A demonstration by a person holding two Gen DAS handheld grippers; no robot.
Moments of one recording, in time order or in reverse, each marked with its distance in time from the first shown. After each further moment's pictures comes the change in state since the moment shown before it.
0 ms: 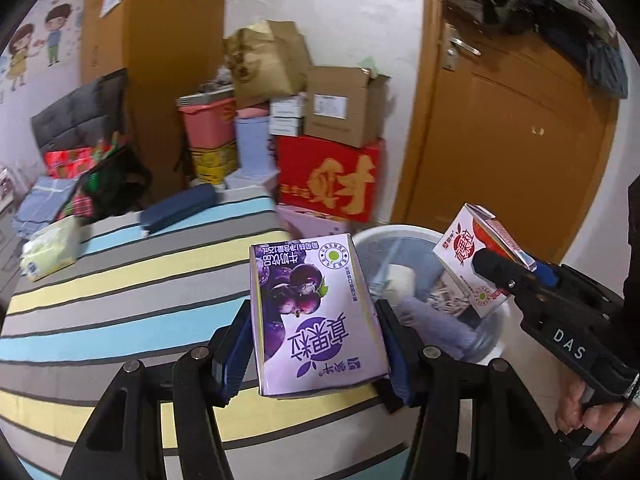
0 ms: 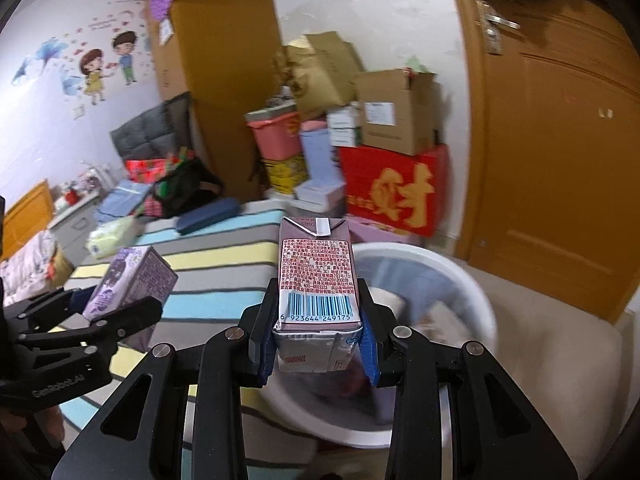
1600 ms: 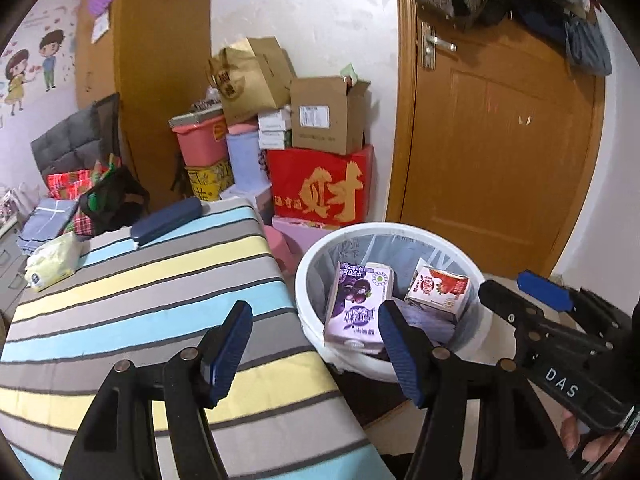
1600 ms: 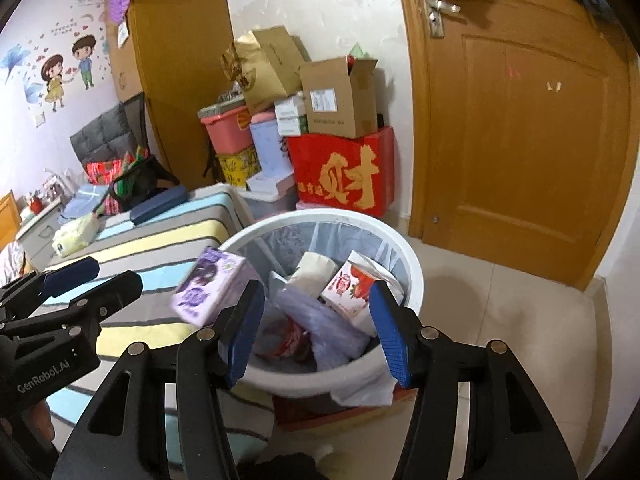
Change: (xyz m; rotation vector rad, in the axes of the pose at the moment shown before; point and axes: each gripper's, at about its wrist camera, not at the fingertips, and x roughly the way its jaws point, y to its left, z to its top) left arm -0.019 -0.038 -0.026 0.050 -0.082 0.035; right arm -0.035 -0.014 -0.034 0.064 -0.004 -0.138
